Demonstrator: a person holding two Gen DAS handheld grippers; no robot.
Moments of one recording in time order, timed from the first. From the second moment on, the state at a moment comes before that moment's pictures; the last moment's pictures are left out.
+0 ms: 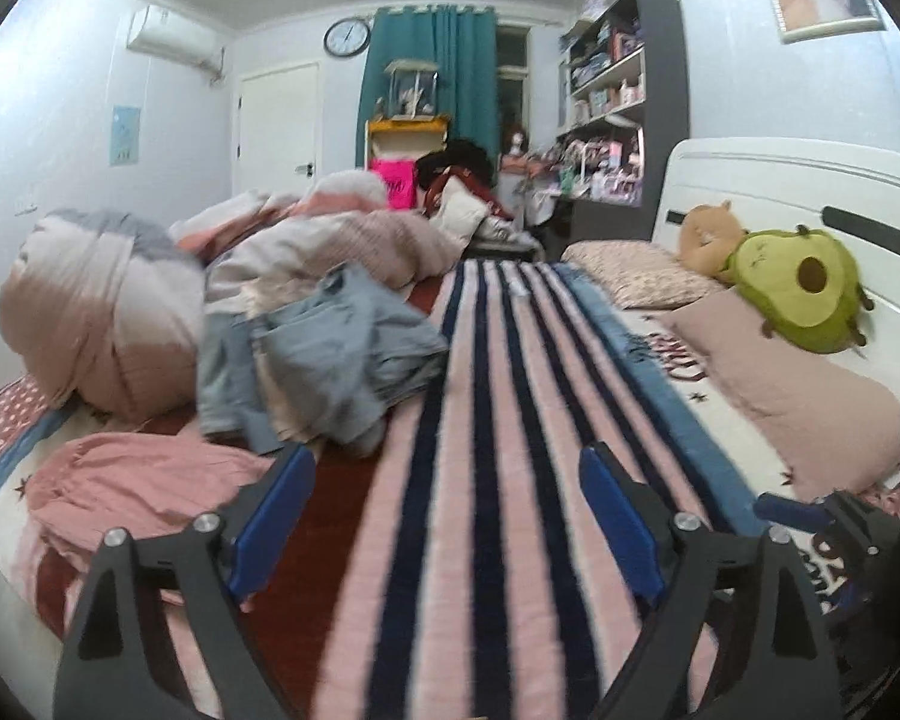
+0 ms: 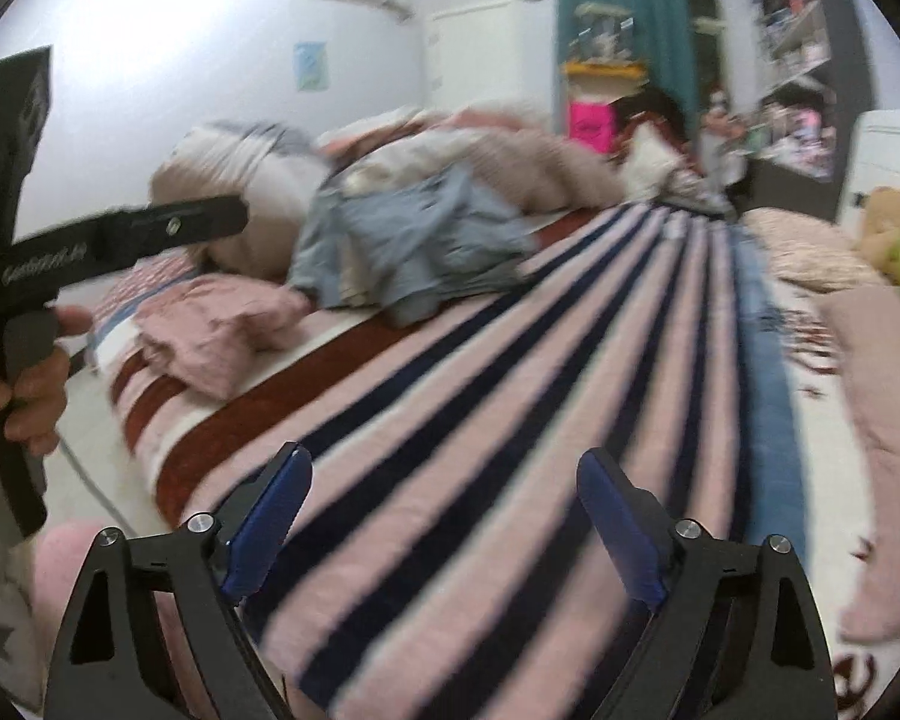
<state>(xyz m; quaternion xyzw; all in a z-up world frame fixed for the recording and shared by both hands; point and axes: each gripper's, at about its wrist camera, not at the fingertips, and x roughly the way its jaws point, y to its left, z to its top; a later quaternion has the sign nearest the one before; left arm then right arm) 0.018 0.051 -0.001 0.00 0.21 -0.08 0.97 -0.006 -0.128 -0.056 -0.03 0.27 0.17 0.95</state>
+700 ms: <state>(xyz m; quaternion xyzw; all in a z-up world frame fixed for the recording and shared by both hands) -0.021 0.014 -0.004 0.01 0.17 -0.05 0.98 -0.070 -0.183 -0.012 -0.01 0.19 0.09 0.98</state>
